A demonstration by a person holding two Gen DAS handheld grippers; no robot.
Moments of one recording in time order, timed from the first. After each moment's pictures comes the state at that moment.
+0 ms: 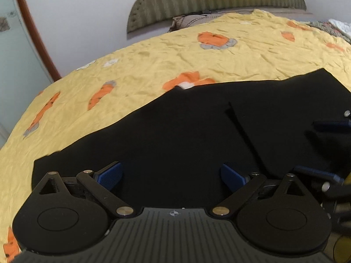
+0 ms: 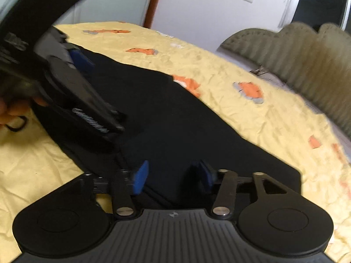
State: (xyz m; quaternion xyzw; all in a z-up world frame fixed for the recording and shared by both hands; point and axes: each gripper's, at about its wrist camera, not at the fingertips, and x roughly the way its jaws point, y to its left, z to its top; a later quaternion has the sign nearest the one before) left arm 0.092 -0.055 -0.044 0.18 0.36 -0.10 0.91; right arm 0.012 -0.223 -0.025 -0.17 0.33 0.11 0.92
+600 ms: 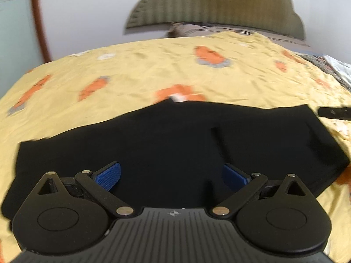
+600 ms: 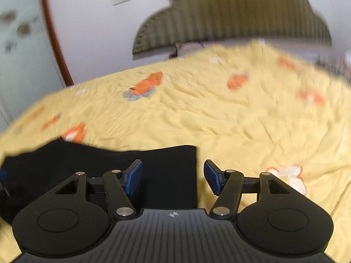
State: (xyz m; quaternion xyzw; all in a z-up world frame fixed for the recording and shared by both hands) left arm 0.095 -0.056 -0.022 0.09 0.37 -0.15 0.91; right arm 0.046 -0.434 -0.017 0.17 0.33 -0.01 0.93
